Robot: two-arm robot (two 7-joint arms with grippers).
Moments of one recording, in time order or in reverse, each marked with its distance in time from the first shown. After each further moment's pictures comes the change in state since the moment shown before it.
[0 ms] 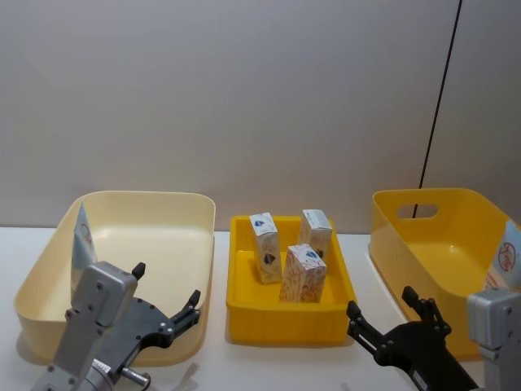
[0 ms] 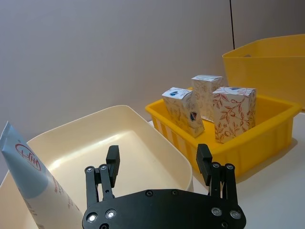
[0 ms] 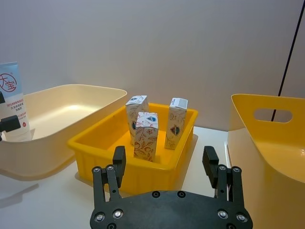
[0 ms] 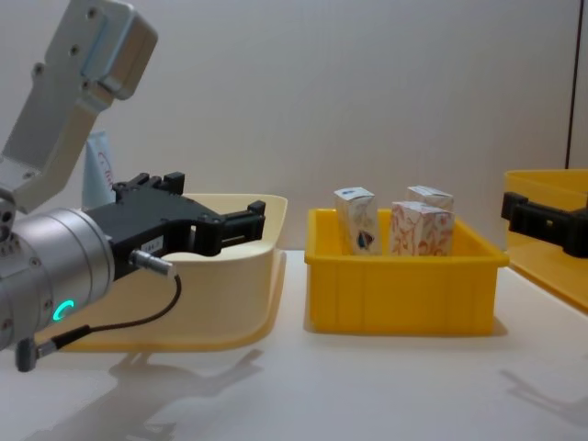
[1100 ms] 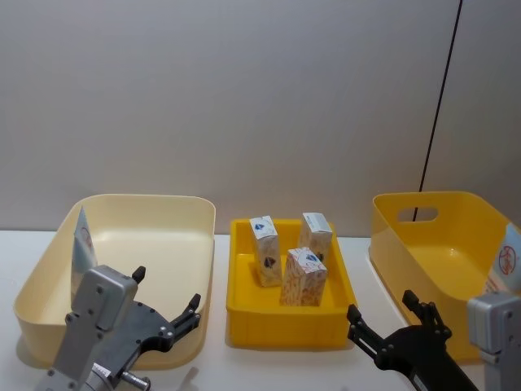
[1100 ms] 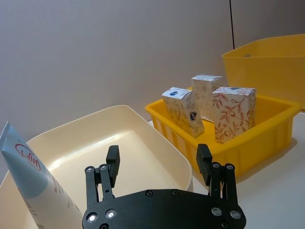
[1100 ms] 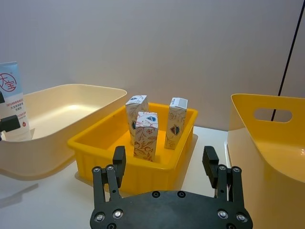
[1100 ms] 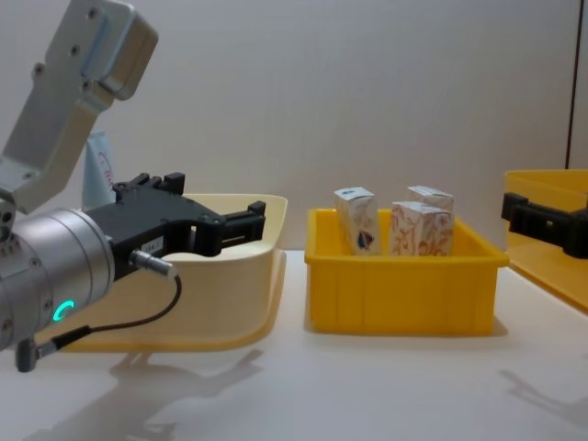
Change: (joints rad) left arm 0.000 0.000 0.001 0.000 0.000 0.000 0.000; right arm 0.000 0.000 0.000 0.001 0.000 0.000 0.000
